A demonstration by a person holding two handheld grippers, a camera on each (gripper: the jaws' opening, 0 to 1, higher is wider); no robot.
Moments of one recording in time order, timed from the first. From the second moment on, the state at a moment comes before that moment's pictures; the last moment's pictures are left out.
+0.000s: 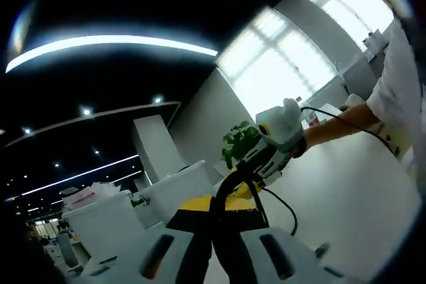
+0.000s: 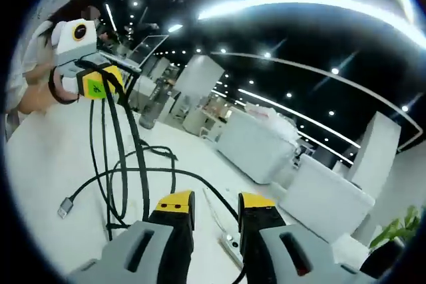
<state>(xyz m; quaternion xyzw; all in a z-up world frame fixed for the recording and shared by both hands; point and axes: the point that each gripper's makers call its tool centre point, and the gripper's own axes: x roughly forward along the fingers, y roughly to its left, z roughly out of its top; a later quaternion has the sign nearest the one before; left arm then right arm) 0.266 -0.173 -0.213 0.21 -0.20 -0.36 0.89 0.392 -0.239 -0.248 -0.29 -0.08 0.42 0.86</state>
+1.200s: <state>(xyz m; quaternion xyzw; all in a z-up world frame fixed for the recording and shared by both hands) 0.275 -0.170 -0.218 0.19 -0.18 -0.35 0.90 0.472 -0.390 -0.249 0.30 0.00 0.21 0.93</state>
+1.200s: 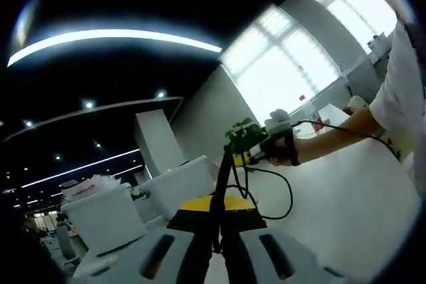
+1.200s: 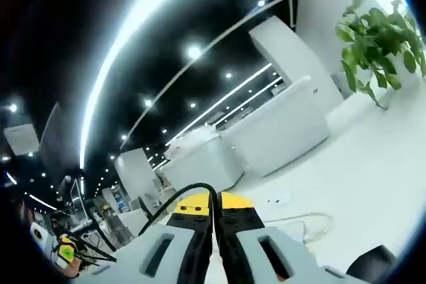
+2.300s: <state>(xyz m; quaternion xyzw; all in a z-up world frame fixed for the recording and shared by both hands) 0.235 -0.236 -0.257 0.21 -0.15 -0.46 0.85 0.529 -0.439 -0.283 0.32 0.06 0.06 0.94</state>
